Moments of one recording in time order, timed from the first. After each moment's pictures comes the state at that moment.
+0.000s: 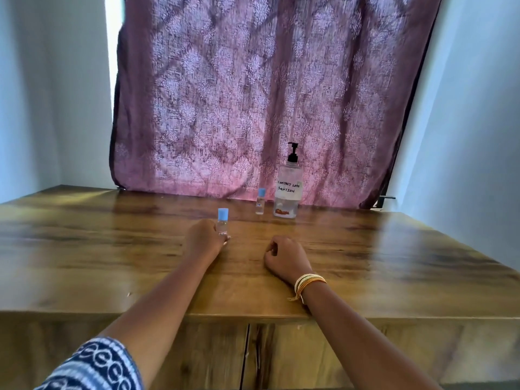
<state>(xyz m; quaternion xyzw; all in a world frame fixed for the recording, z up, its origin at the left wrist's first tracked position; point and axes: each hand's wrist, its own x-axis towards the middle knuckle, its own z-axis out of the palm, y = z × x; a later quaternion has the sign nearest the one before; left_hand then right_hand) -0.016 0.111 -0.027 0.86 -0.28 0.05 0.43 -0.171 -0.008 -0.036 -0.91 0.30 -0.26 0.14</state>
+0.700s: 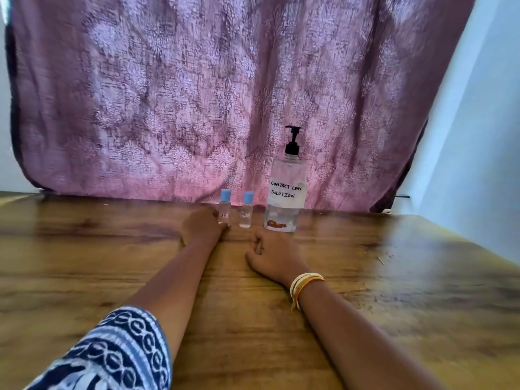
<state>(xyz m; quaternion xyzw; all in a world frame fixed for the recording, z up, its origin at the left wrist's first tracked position) 0.108 -0.074 -0.040 0.90 -0.30 0.06 0.32 -0.073 -0.125 -0.036 -0.93 0.24 -0.26 0.11</state>
